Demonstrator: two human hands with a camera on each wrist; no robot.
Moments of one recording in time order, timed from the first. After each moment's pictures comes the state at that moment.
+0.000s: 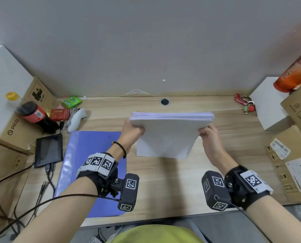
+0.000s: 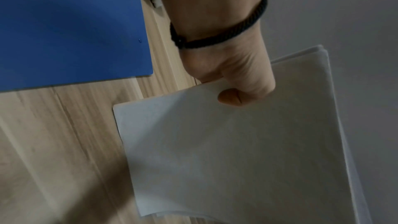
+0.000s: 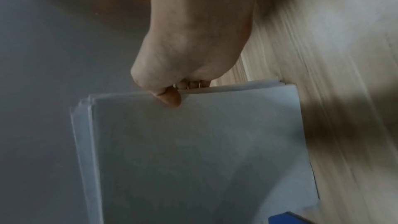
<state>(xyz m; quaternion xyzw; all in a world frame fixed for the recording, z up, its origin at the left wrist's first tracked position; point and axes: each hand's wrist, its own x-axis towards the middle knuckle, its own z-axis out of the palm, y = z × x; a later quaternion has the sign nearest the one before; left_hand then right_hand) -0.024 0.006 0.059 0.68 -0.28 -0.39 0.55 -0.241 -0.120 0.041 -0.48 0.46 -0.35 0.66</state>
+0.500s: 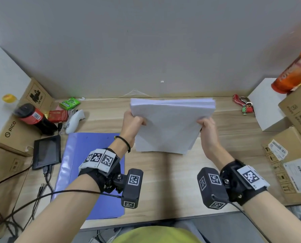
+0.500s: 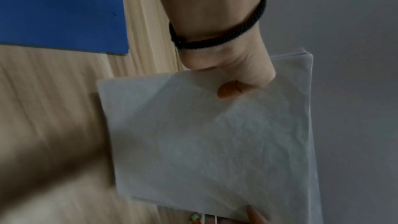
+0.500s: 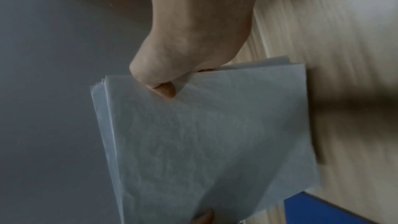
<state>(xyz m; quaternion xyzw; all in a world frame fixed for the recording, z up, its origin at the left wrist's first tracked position) -0.032 -0.016 0.086 0.68 -0.22 -0.36 0.60 -0.222 -0.122 0.074 -0.50 0.44 -0.39 0.64</state>
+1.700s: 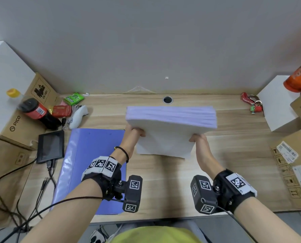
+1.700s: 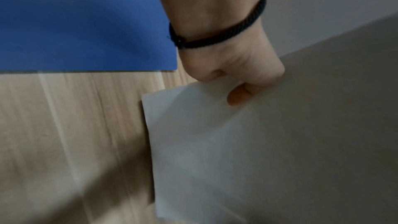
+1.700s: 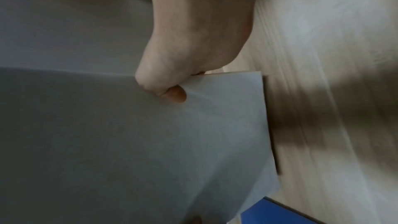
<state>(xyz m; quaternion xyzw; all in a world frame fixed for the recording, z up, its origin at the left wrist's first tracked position) -0.036 0.007 0.043 0.68 -0.19 -0.41 0.58 -0.223 -0.100 0.032 -0.50 0.50 -0.27 0.66</state>
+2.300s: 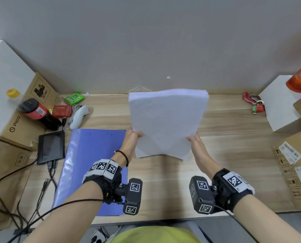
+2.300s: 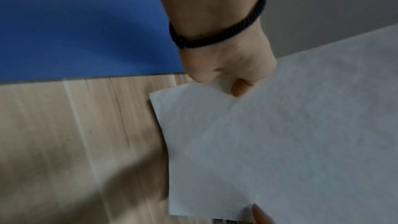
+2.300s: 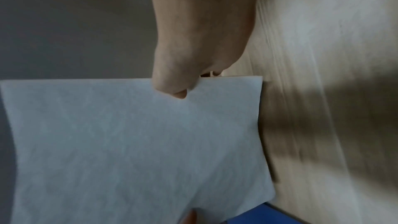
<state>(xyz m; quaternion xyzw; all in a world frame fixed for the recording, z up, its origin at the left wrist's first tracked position) -0.026 0.010 0.018 0.68 -0.12 -0.44 0.57 -0.214 -0.097 0.024 -0.53 0.50 -0.19 0.66</state>
